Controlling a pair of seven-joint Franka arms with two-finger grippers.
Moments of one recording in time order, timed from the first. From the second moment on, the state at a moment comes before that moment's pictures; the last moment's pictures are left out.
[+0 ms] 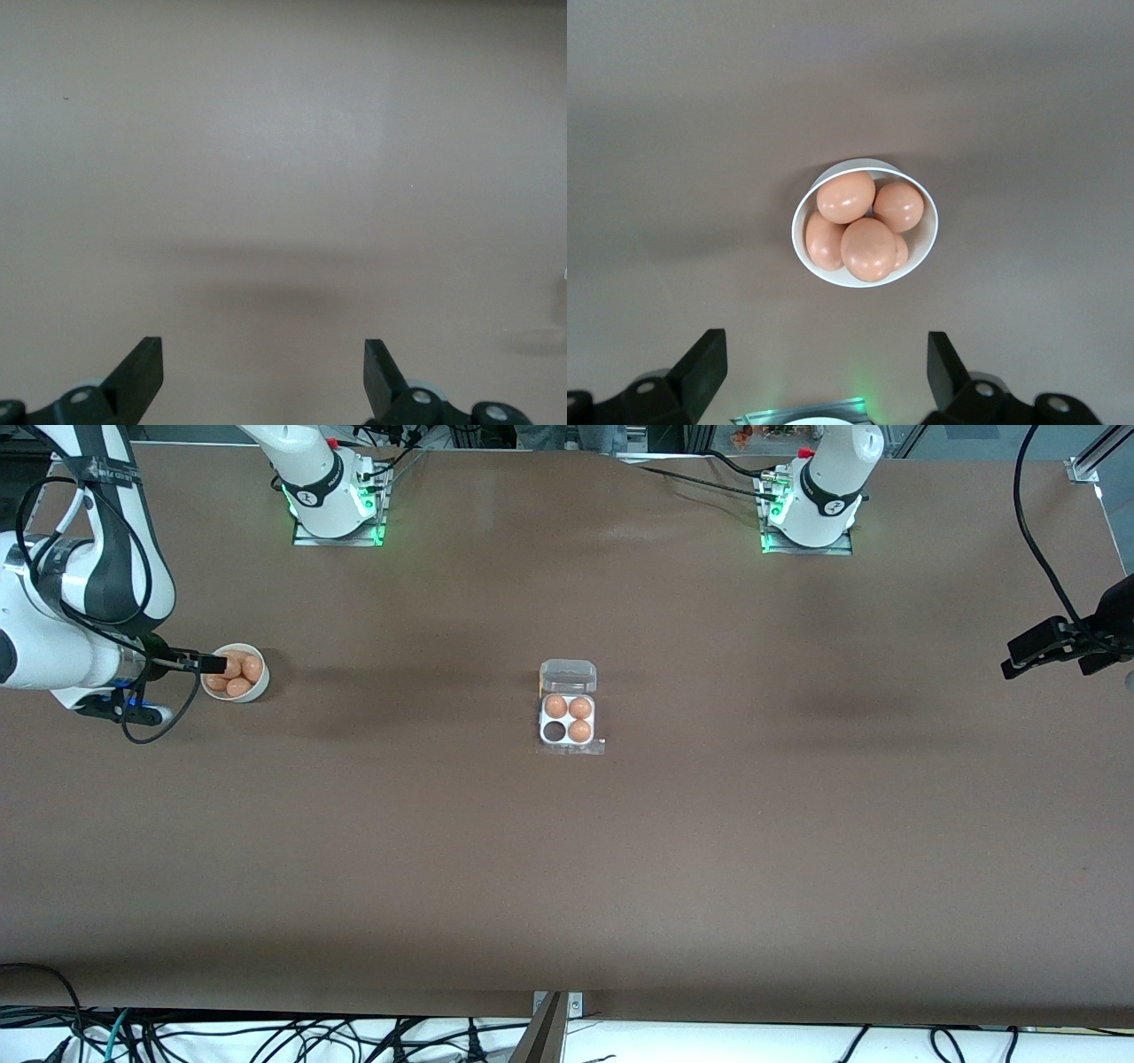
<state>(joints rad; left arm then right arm) 0.00 0.05 0.08 -1.57 0.00 1.61 -0.01 0.02 0.18 -0.19 -2.05 -0.07 1.80 0.02</state>
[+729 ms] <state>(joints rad) 0.00 0.06 0.08 -1.57 0.00 1.61 -0.01 0.02 0.22 -0.24 -2.24 -0.07 2.08 -0.06</state>
